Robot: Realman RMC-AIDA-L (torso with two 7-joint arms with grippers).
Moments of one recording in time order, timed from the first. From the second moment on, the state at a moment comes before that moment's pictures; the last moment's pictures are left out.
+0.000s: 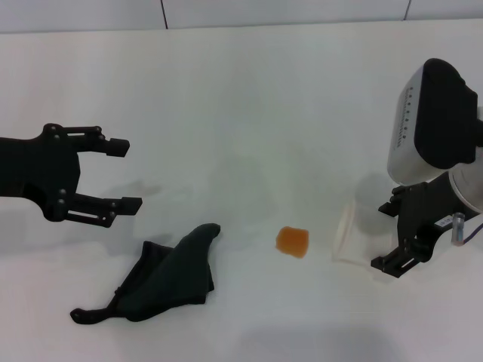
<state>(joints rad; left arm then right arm) -0.46 -2.00 0.82 1.09 2.06 1.83 -1.49 0.44 2.02 -1.64 -1.59 -2.51 -1.58 2.30</state>
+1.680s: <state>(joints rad) -0.46 -2.01 0.82 1.09 2.05 1.81 -1.47 0.36 2.01 -1.47 -1.59 -2.39 -1.49 2.21</state>
